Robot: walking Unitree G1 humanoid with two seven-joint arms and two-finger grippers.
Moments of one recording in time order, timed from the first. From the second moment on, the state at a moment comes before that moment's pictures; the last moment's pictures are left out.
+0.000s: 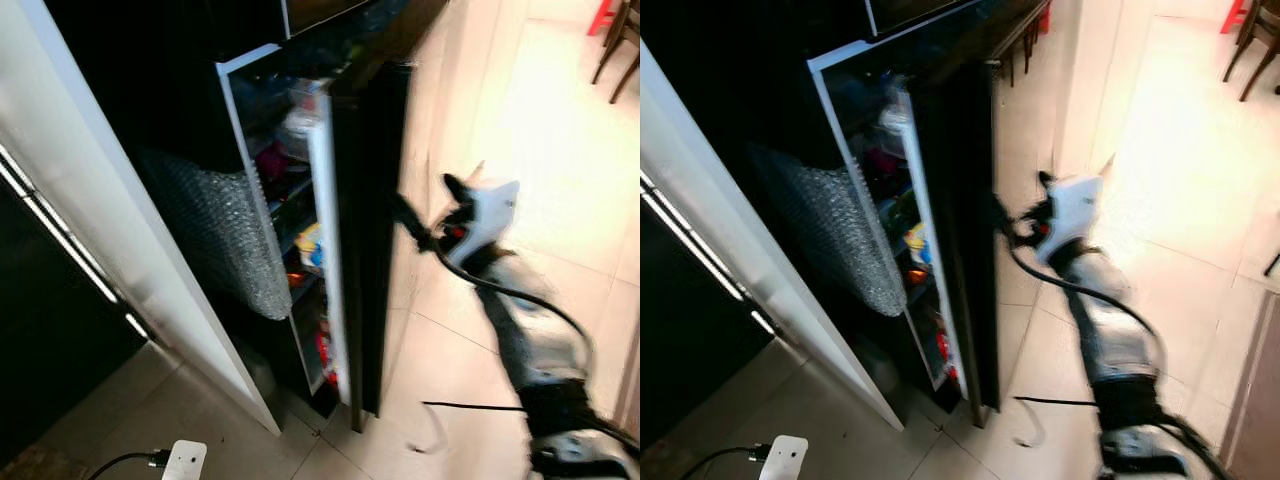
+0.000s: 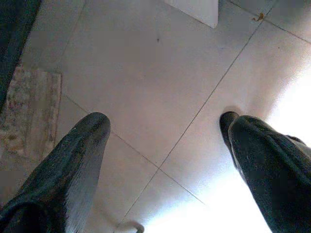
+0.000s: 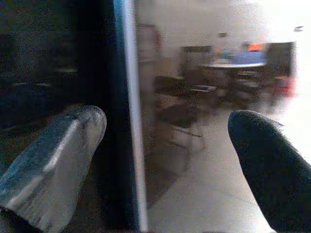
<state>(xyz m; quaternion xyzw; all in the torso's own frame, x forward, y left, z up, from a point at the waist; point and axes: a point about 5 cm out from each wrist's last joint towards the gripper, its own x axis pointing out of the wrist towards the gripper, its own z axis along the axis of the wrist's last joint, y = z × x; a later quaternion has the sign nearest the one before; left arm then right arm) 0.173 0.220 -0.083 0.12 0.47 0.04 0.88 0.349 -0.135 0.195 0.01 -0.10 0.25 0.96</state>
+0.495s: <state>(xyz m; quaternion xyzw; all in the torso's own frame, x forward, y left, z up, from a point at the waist) 0.172 0.219 -0.083 0.11 0.47 0.04 0.88 0.364 -0.075 0.184 0.02 -0.02 0.27 0.96</state>
